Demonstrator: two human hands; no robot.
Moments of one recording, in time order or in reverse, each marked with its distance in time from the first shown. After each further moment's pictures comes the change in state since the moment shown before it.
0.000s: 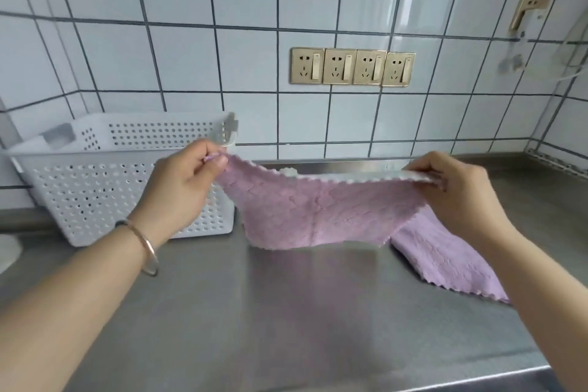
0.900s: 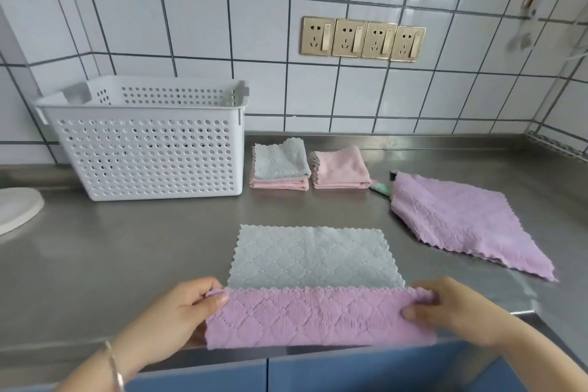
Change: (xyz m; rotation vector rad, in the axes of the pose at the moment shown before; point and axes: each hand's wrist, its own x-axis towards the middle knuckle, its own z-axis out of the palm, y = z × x) left_hand -0.191 -0.049 0.003 -0.199 -0.660 -0.447; right_hand -0.158 0.025 0.014 0.272 -0.914 0.476
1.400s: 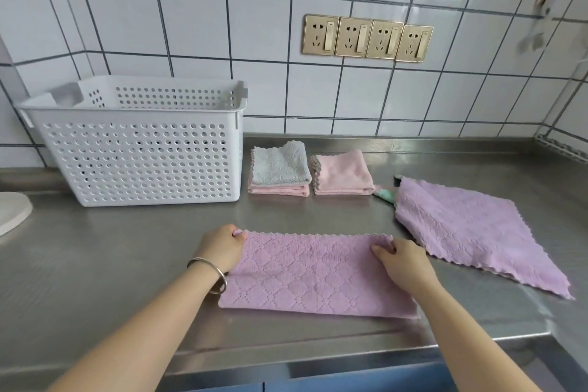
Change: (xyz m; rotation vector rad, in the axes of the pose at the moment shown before) left_hand 0.146 -0.003 0.008 0.268 0.341 -0.245; right_hand 0.119 -0.003 0.012 -0.176 0.537 0.229
